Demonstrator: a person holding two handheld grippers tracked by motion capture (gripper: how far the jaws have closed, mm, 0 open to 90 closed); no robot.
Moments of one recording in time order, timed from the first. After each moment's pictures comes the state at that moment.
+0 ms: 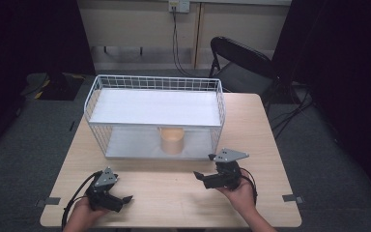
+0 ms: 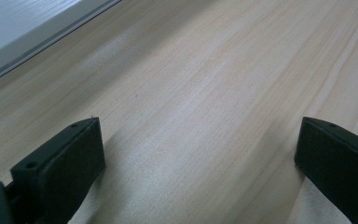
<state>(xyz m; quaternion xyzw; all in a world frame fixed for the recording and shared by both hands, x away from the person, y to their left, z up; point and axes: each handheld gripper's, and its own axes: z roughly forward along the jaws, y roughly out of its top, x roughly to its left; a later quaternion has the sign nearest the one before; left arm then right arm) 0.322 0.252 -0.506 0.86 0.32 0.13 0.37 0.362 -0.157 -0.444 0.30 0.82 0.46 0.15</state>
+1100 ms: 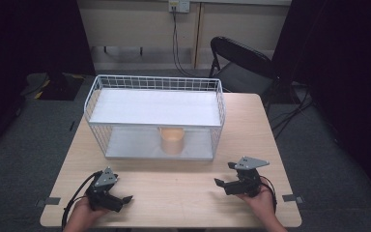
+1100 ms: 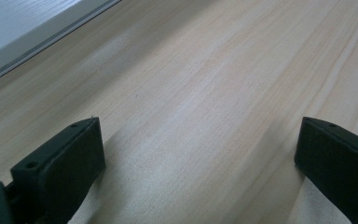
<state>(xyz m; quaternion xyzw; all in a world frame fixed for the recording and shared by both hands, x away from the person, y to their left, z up) 0.322 0.252 -0.506 0.86 0.33 0.13 0.37 0.356 -0.222 -0.476 0.33 0.83 0.43 0.15</state>
